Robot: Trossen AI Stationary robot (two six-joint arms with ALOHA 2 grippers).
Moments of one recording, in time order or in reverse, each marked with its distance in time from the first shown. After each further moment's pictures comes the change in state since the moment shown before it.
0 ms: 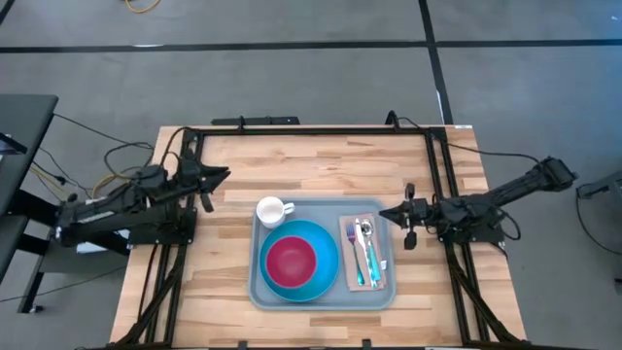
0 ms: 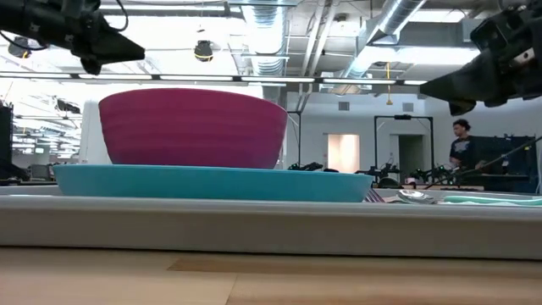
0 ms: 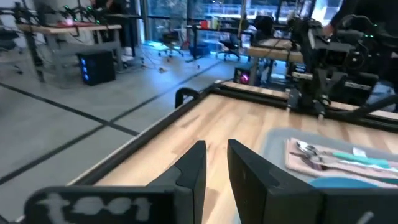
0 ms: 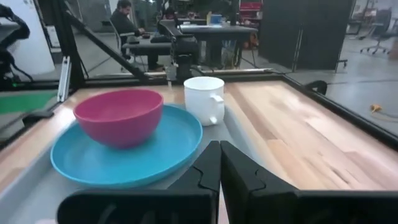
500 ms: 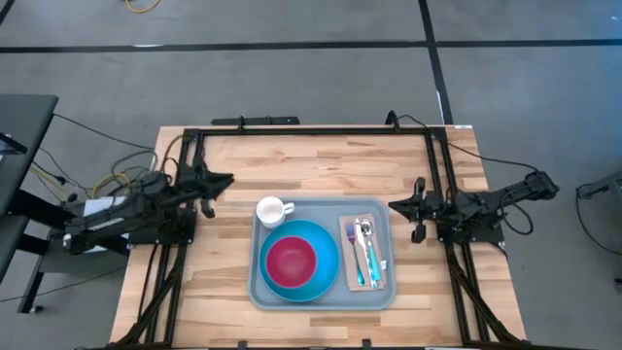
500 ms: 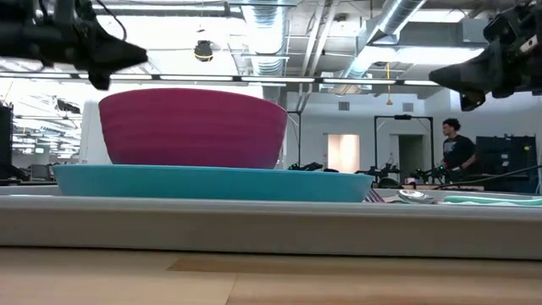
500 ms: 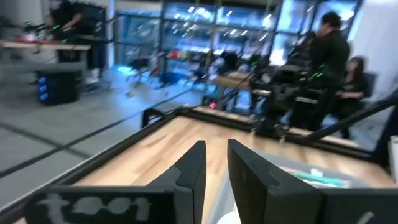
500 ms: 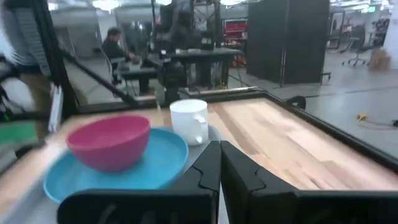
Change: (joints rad) left arm 0.062 -0.134 -0.172 0.178 0.180 -0.070; right arm -0.001 -0.405 0.000 -0.310 0.053 0.001
